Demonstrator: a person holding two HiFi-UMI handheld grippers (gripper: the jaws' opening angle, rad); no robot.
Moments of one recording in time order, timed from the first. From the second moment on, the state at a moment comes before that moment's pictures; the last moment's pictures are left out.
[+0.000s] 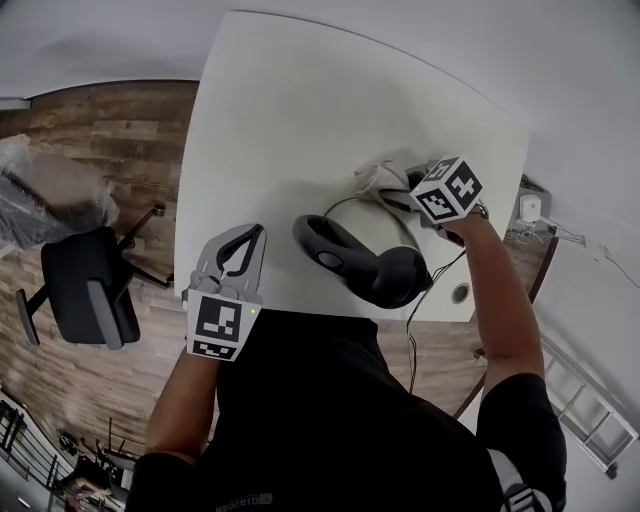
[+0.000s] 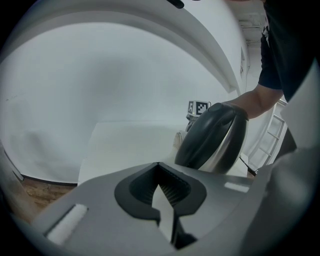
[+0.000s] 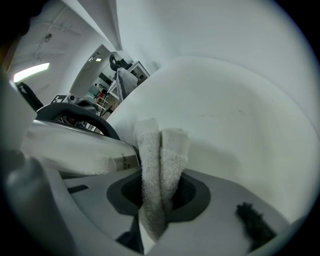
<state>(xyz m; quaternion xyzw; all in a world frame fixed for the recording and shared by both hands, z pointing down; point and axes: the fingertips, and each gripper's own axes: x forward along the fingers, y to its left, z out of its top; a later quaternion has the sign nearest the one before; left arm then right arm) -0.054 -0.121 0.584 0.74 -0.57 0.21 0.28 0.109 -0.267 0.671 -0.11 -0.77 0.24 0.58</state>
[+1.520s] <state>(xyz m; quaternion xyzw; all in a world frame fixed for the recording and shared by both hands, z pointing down) -0.046 -0.124 0.562 0.80 -0.53 0.14 0.24 0.044 -0.212 0.506 -0.28 -0.76 -0.17 0.56</state>
